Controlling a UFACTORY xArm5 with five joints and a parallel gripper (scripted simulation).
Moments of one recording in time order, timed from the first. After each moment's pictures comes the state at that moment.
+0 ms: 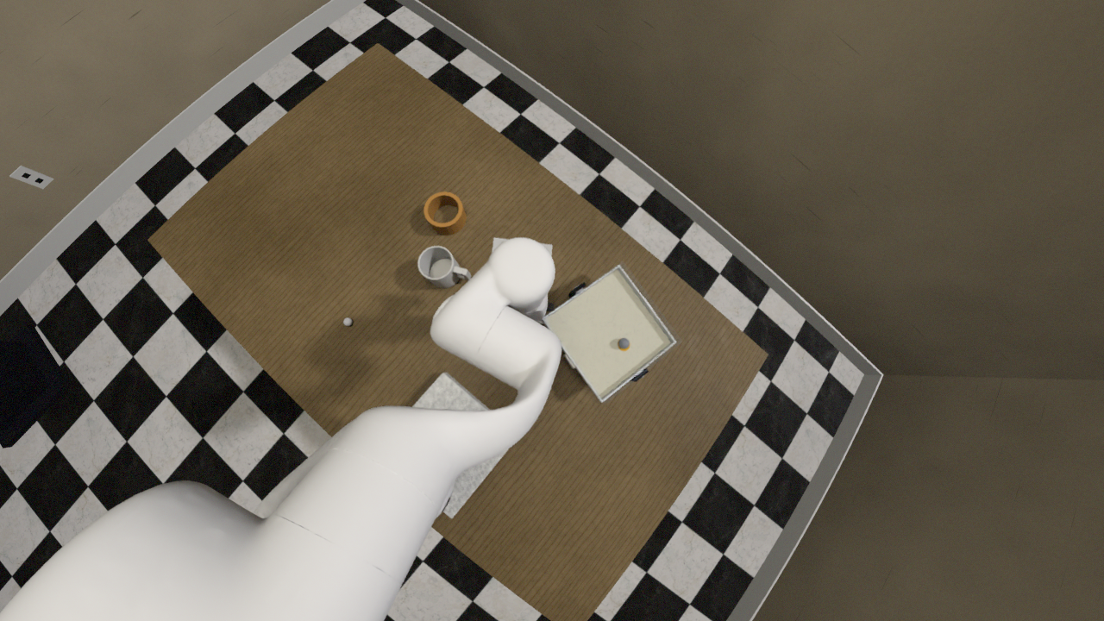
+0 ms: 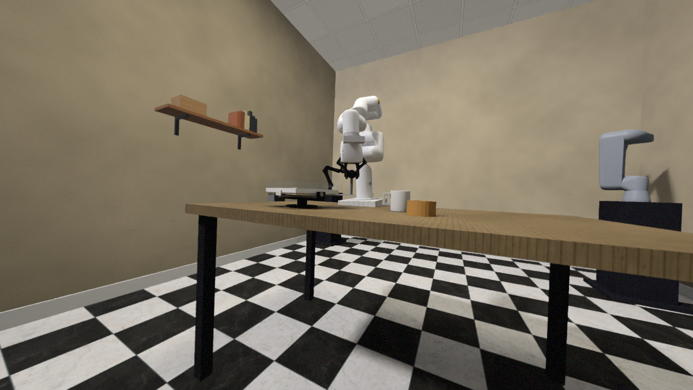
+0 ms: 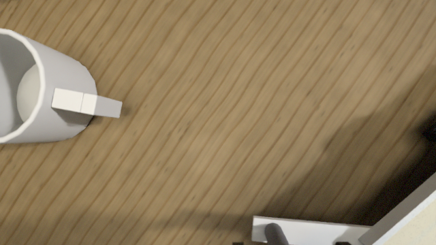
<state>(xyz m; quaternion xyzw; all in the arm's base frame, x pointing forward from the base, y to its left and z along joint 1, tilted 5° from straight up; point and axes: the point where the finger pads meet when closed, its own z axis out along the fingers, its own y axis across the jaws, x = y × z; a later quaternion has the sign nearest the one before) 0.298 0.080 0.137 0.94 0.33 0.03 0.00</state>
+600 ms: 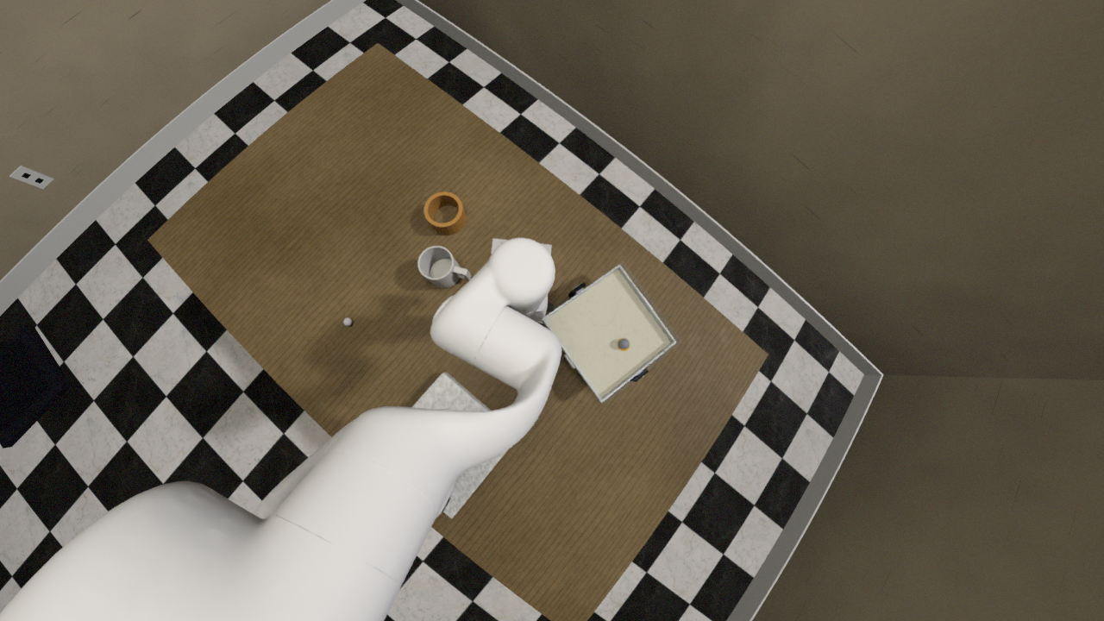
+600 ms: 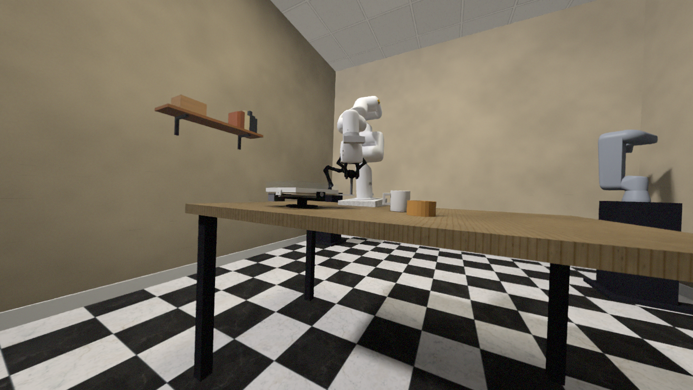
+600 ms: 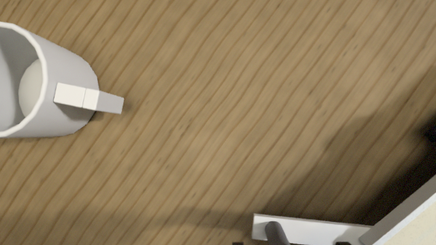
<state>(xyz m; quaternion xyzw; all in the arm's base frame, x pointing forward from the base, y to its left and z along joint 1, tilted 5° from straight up) 0.297 0.080 0.137 0.94 0.34 0.03 0.00</state>
